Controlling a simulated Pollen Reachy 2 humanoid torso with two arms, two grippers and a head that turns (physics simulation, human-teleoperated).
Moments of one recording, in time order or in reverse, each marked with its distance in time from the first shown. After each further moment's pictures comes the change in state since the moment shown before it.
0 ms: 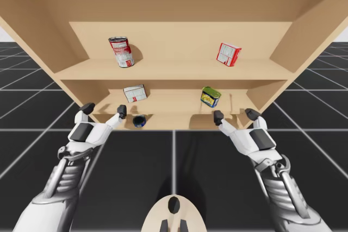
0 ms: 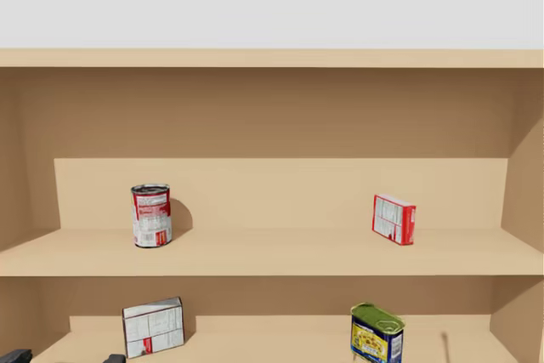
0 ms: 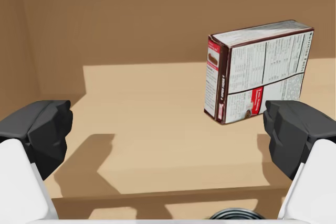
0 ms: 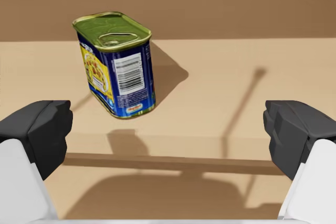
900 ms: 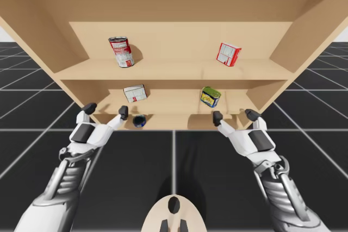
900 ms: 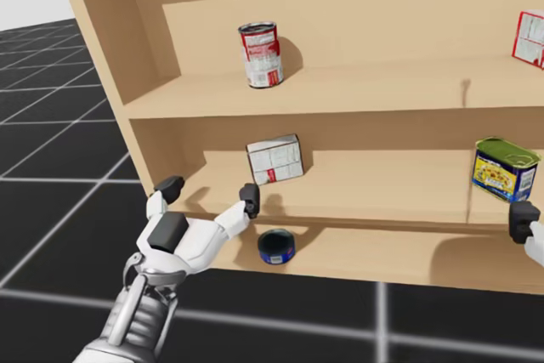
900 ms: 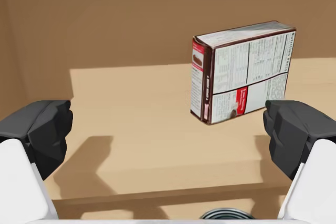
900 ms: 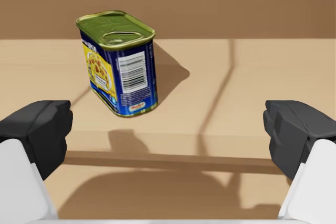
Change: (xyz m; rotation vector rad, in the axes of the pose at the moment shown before) left arm 0.000 -0.004 0.002 -0.028 -0.013 -0.002; right arm 0.000 0.005 0.002 -0.011 -0.003 0.016
